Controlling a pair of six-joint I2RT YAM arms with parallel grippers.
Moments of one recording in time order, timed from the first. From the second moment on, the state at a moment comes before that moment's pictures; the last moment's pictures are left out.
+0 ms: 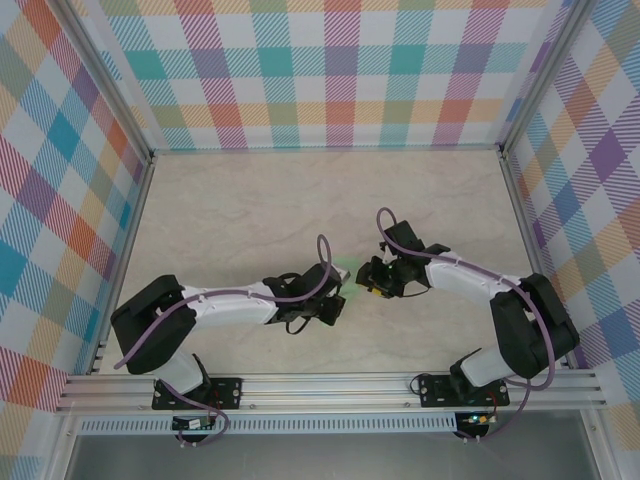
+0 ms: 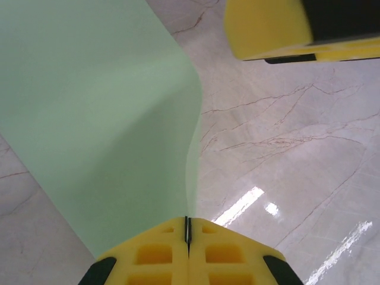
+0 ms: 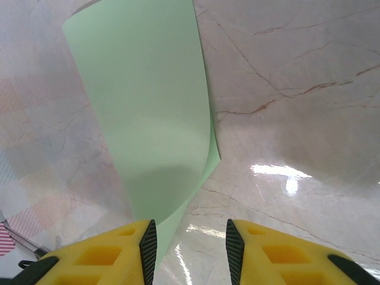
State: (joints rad) left arm -0.99 1.58 0.82 -0.18 0.03 -0.49; right arm 0.53 1.46 0.78 -0.43 -0.40 0.86
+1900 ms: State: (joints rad) left arm -0.78 1.70 0.89 -0.24 0.35 -0.47; right arm 0.53 1.89 1.14 -0.55 -0.42 0.60
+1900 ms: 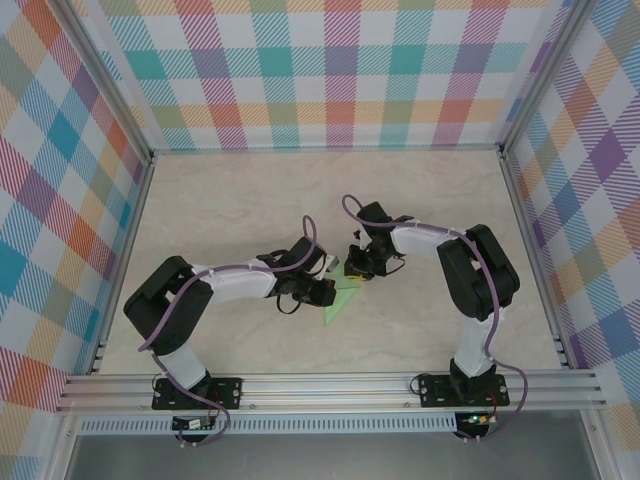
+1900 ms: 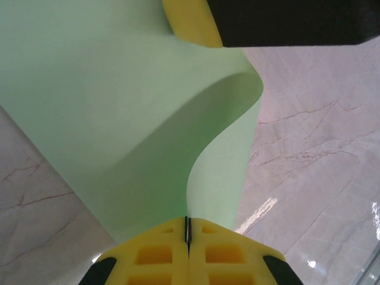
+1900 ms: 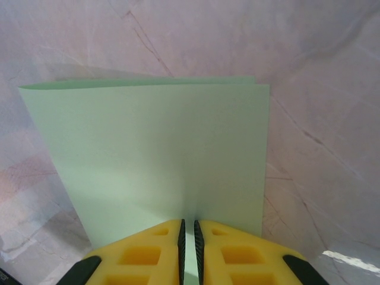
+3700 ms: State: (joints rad) left arm -0.77 1.70 0.85 -0.19 0.29 -0.49; right arm 0.53 1.90 1.13 -0.55 -0.44 0.62
